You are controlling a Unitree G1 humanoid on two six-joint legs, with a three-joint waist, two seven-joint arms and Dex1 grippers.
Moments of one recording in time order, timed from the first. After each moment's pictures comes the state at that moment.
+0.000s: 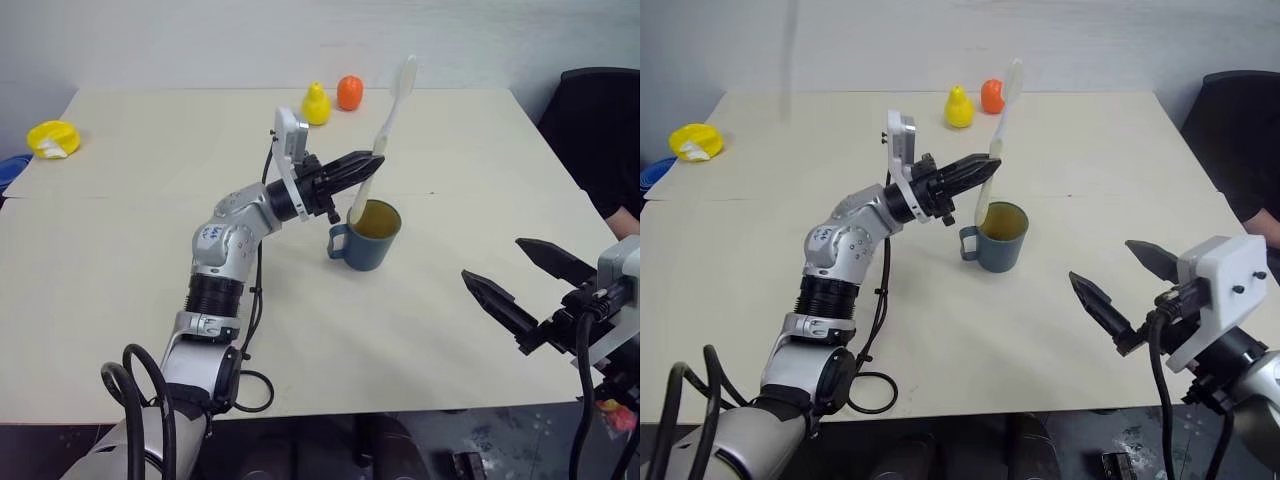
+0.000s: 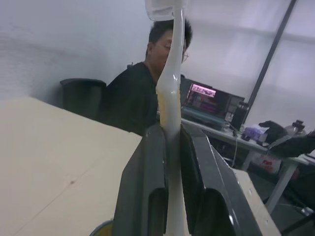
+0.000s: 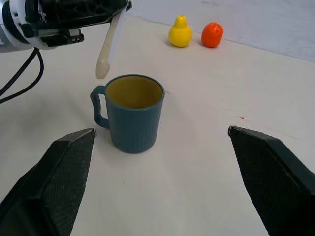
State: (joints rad) left arm -0.93 0.11 0.08 0.37 -0.49 0.38 -0.87; right arm 0.34 -0.86 -0.75 -1.00 1.25 0.70 0.11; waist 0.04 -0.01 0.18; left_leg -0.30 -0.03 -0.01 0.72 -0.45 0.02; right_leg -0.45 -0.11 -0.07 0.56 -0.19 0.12
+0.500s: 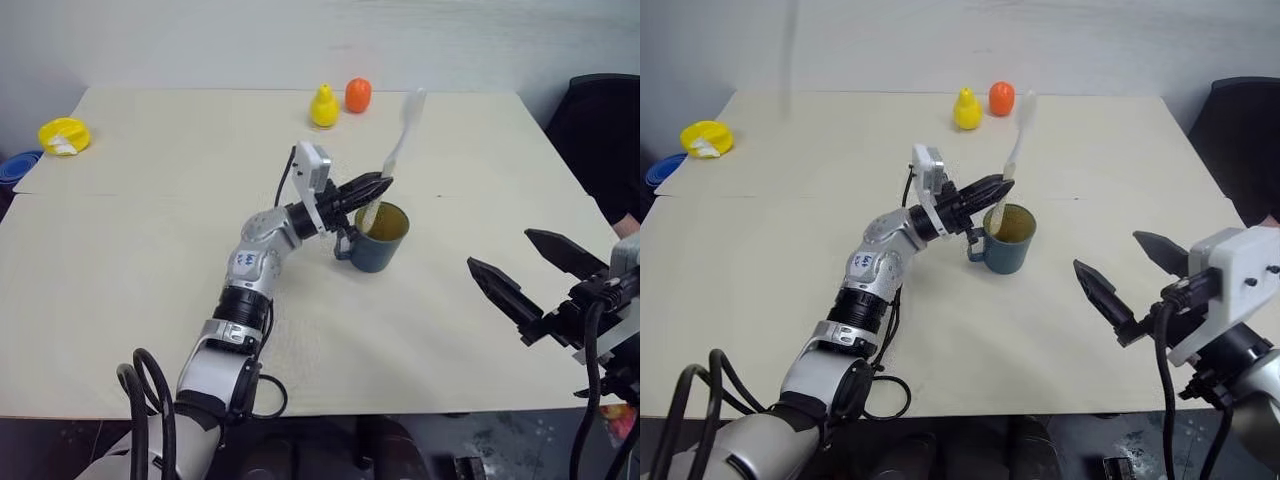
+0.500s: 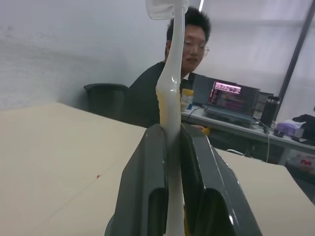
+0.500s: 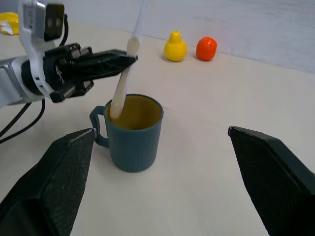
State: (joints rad) left arm -0.89 0.03 0.03 0.57 -0.37 0.10 -0.84; right arm 0.32 -0.89 -0.74 -1.00 1.31 0.66 0.02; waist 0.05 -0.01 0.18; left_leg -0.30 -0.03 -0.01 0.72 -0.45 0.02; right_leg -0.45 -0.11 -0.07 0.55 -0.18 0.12
